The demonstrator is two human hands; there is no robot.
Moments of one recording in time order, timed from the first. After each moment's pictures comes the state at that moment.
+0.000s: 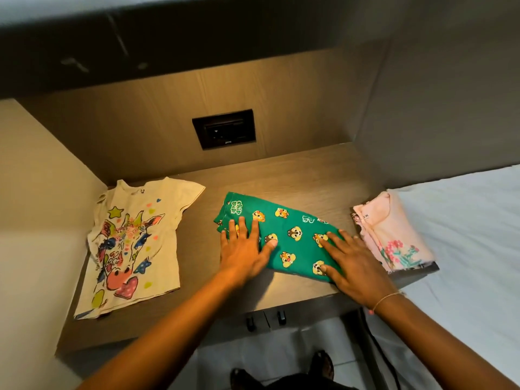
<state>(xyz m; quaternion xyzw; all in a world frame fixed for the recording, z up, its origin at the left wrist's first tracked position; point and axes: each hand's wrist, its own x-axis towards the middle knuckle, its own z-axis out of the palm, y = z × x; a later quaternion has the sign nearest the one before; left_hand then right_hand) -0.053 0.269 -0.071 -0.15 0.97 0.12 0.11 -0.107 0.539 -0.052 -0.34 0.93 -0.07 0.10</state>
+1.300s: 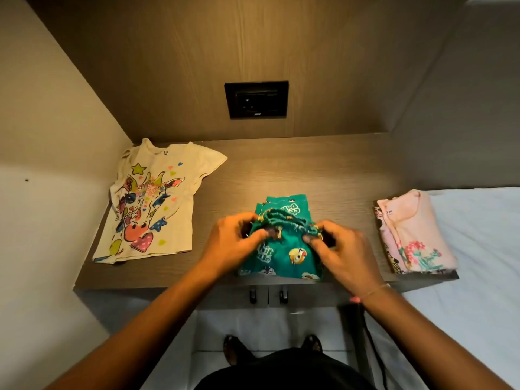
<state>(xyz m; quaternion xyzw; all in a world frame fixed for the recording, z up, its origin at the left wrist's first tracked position) 0.020 0.259 -0.004 -0.15 0.84 0.52 -0.06 -0.078 0.485 -0.001 -0.32 0.86 -0.39 0.08</state>
